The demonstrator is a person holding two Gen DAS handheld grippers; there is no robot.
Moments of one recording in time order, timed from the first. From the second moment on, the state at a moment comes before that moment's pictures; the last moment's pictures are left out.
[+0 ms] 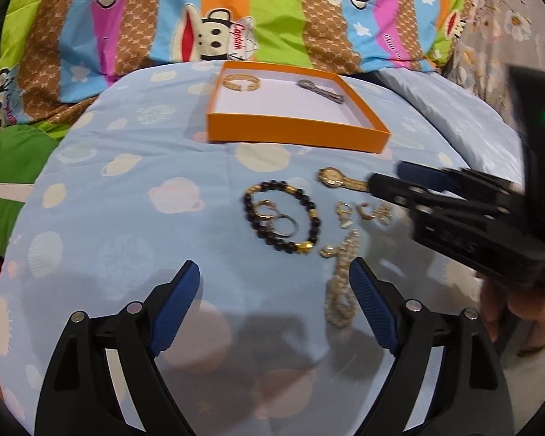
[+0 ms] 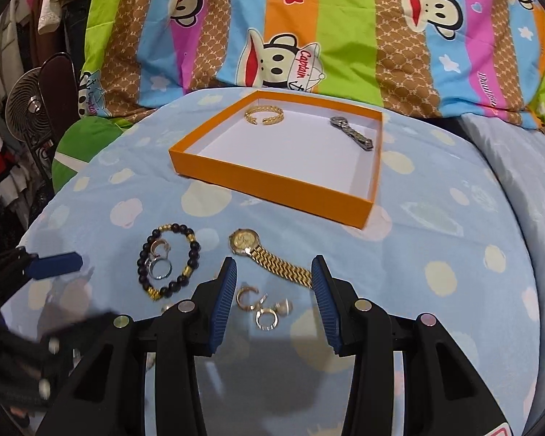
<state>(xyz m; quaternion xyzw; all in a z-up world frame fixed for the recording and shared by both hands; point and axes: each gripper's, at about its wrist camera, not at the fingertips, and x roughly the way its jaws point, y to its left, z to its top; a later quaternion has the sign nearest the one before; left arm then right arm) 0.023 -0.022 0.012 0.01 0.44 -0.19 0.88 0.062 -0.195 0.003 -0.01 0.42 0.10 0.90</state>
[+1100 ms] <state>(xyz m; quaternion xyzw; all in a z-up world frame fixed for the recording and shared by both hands) 0.048 -0.034 -0.007 0.03 0.44 -0.18 0.88 0.051 -0.227 -0.018 0.08 0.45 0.00 0.89</state>
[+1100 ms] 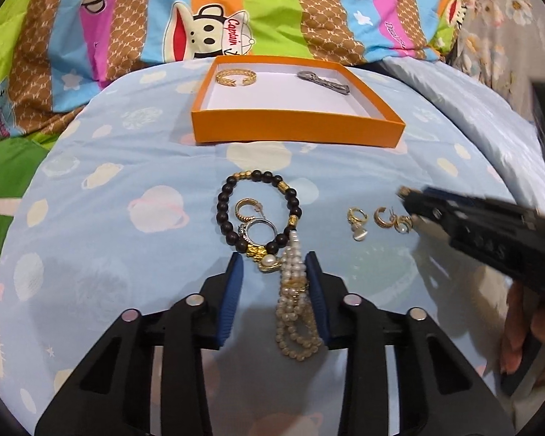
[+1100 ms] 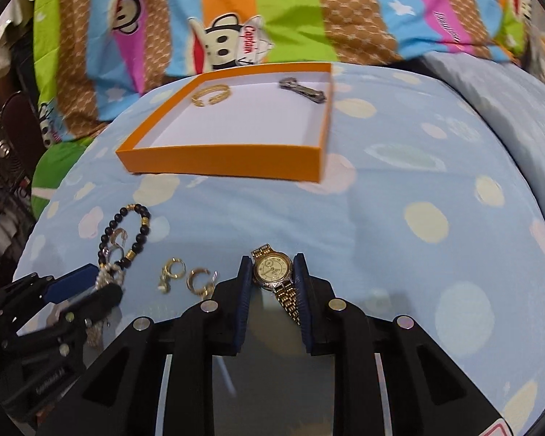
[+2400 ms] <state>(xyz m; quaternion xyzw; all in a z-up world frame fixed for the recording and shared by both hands) 0.078 -0.014 0.062 0.00 0.39 -0.19 0.90 0.048 -0.243 0.054 0.13 0.35 -0.01 0.93</state>
